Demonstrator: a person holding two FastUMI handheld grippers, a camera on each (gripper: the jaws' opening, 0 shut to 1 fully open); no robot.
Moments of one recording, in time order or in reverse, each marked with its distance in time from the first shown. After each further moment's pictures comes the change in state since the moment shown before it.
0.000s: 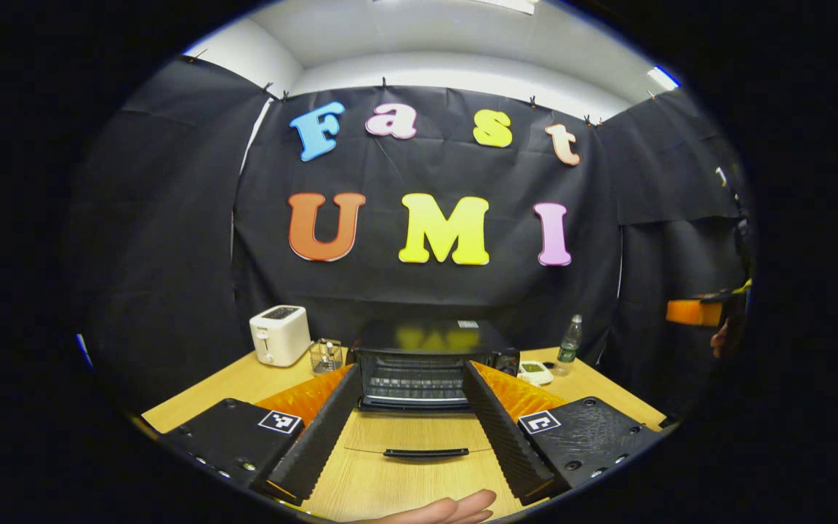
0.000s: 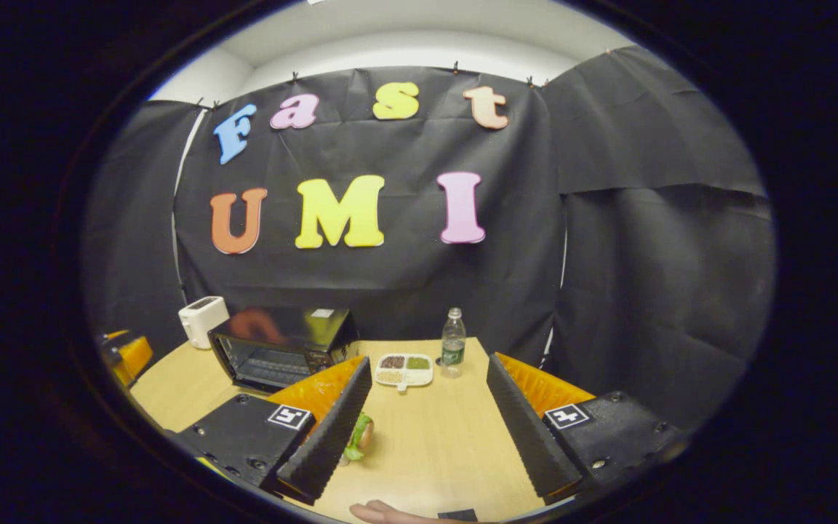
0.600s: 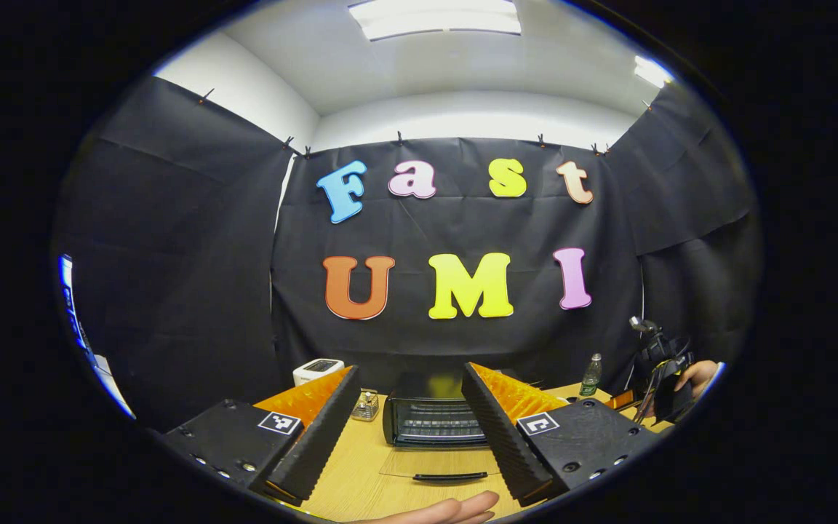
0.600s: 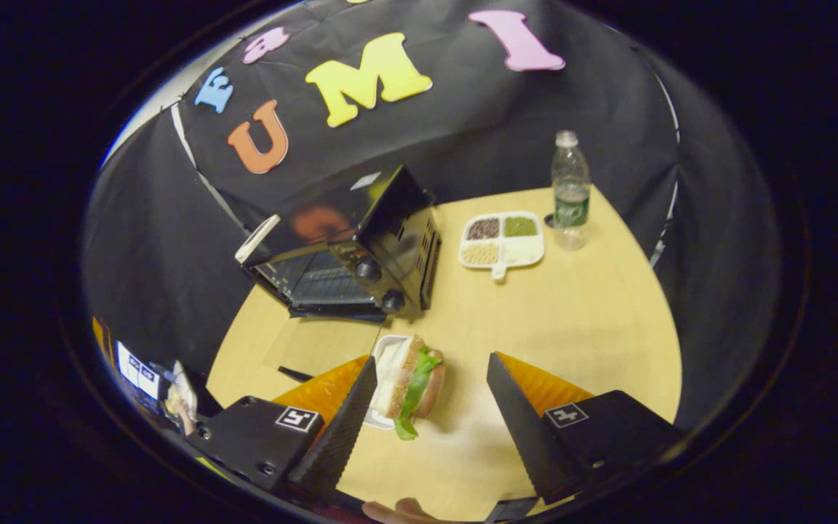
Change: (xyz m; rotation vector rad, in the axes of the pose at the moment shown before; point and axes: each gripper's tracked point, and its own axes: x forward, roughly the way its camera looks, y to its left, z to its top) left arm -0.039 0.009 0.047 0.064 -0.148 0.121; right arm 0.125 0.080 -0.146 0.215 0.658 0.468
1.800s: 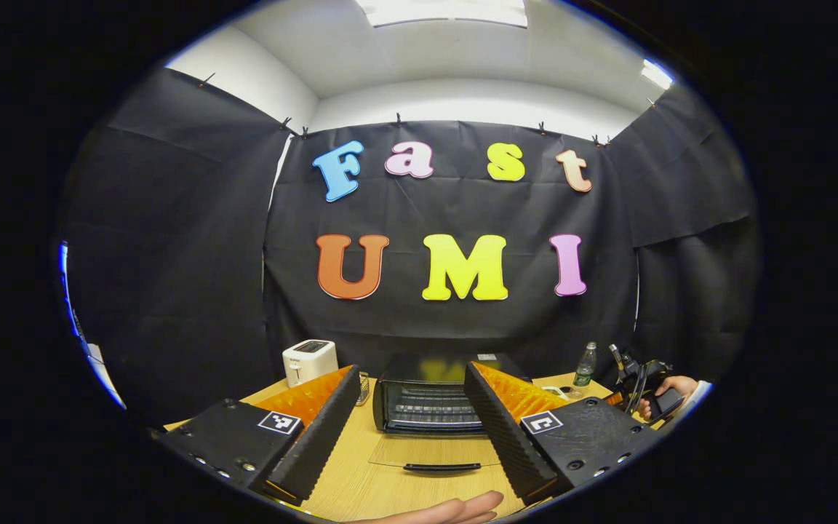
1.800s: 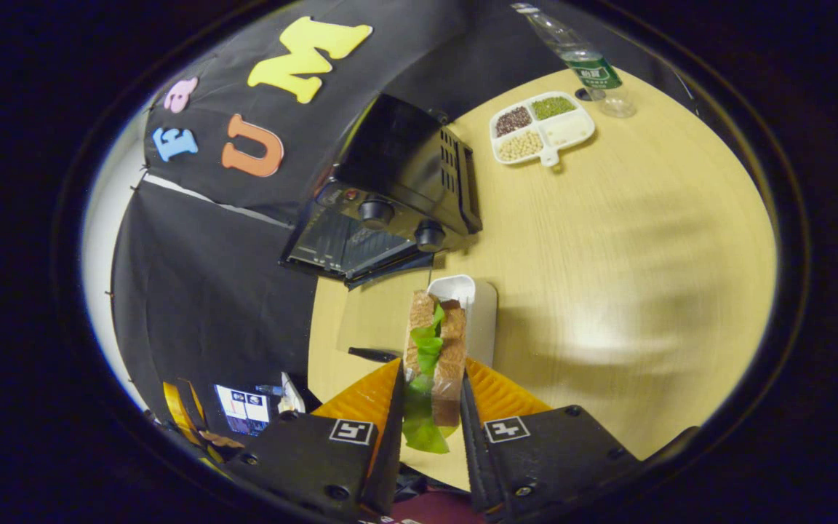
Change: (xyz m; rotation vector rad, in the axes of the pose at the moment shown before) left arm 0.003 -0.007 -0.026 -0.032 0.059 -0.033; right arm 0.025 0.043 -0.041 0.287 0.172 0.278
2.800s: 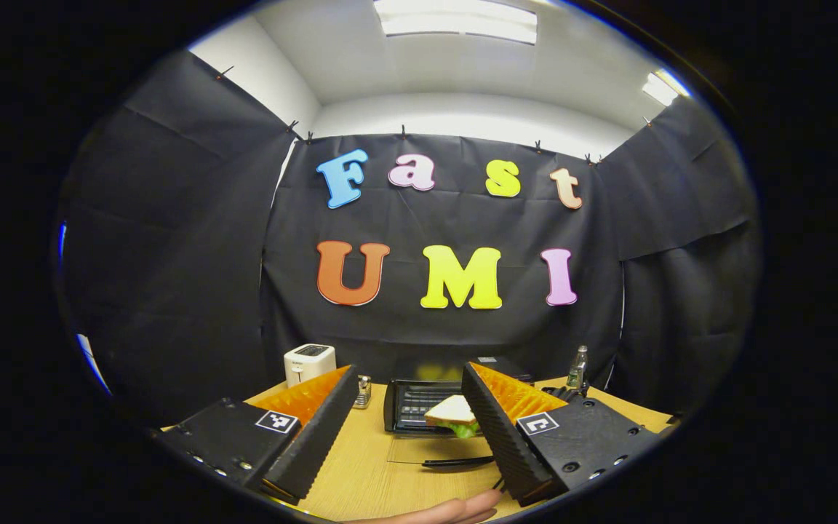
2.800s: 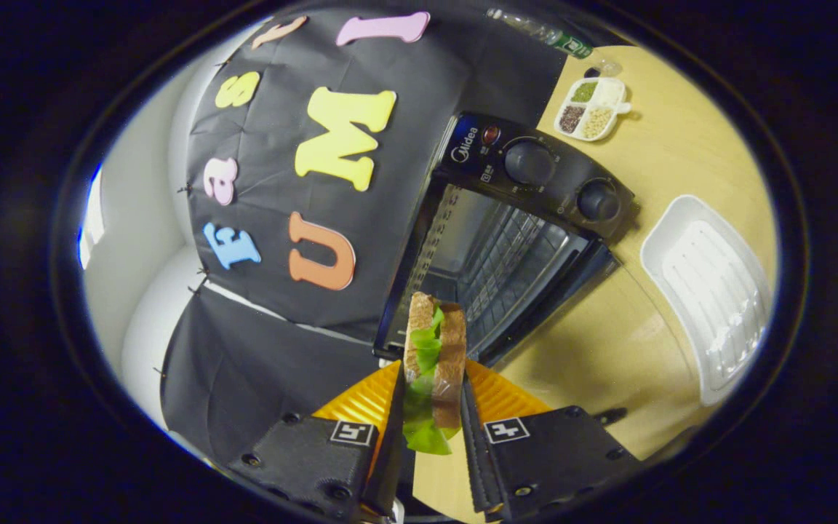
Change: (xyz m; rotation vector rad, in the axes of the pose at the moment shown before) left arm -0.024 0.055 -0.012 -0.041 -0.078 -0.057; right arm 0.162 0.159 0.045 0.266 -0.661 0.325
